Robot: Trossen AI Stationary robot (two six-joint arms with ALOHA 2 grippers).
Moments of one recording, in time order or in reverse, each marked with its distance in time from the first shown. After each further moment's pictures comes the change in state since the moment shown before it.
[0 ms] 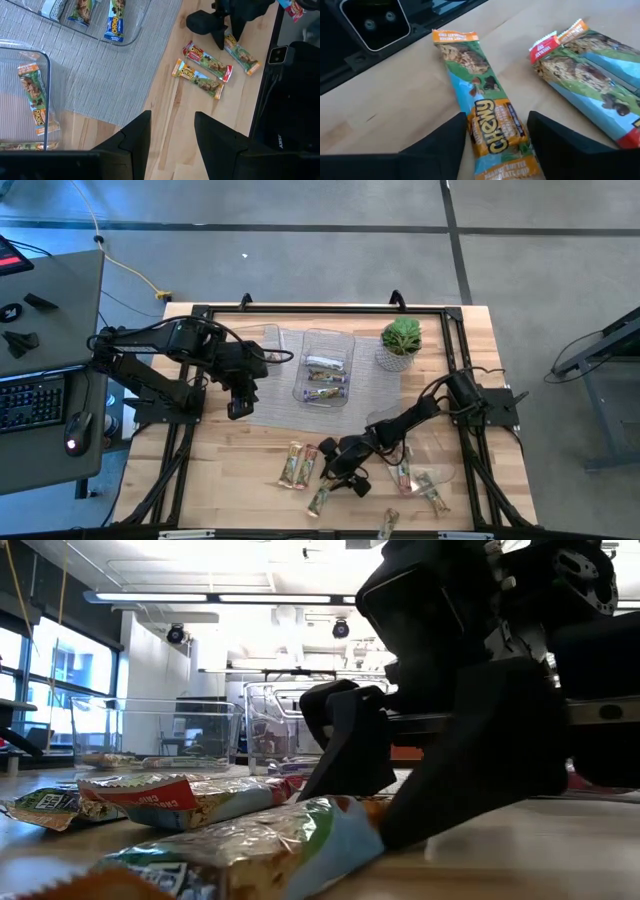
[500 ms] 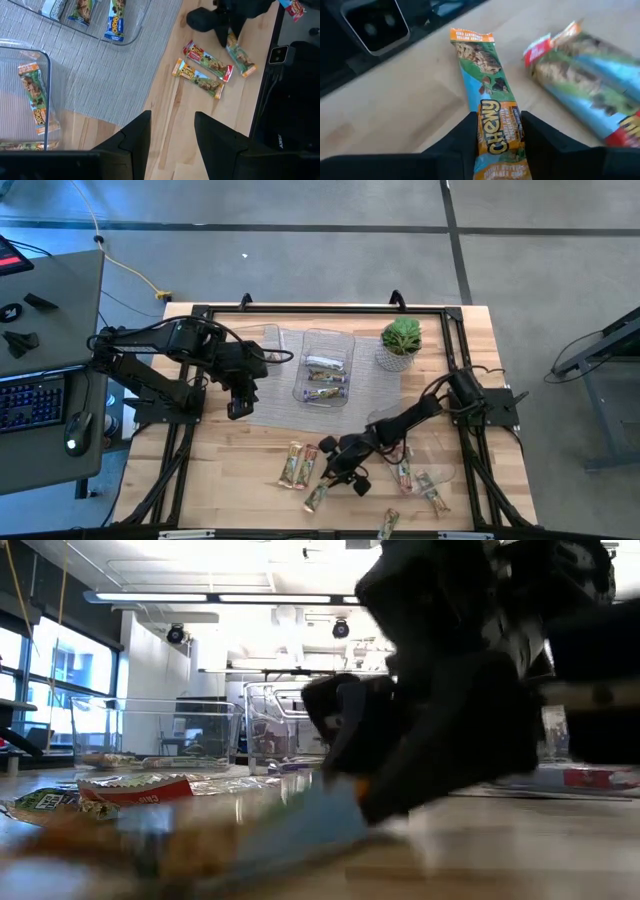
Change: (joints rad) left arm 0.000 0.000 0.000 -0.002 0.000 0.000; right arm -0.001 -0.038 -0.001 -0.033 0.000 0.000
